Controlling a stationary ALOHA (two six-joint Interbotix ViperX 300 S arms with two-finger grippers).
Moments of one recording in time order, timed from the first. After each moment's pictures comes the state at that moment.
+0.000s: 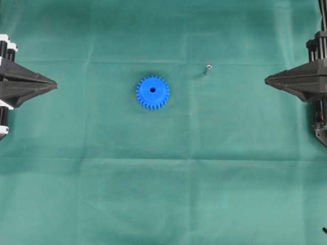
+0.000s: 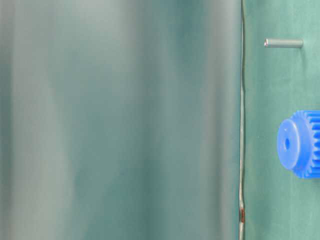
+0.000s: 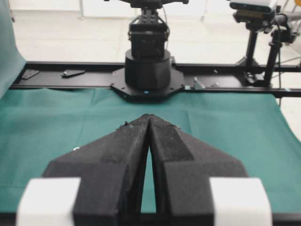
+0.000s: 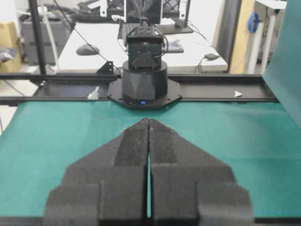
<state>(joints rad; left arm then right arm) 0.00 -0.97 1.18 0.00 -0.29 0.00 -0.01 -0.96 1.17 0.00 -0.29 -0.01</state>
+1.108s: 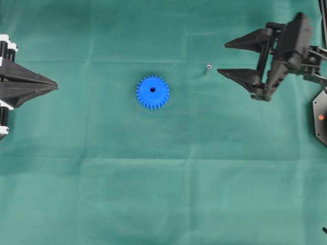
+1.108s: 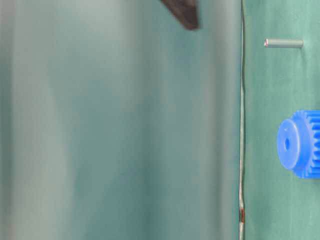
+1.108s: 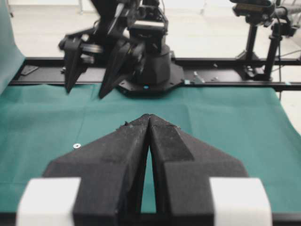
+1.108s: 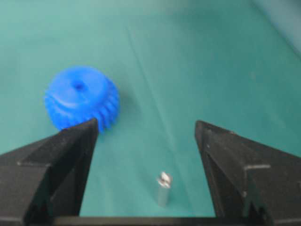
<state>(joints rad) 0.00 -0.97 1.18 0.01 -0.26 -0.01 -0.30 -0.37 1.15 0.00 -0.44 -0.01</state>
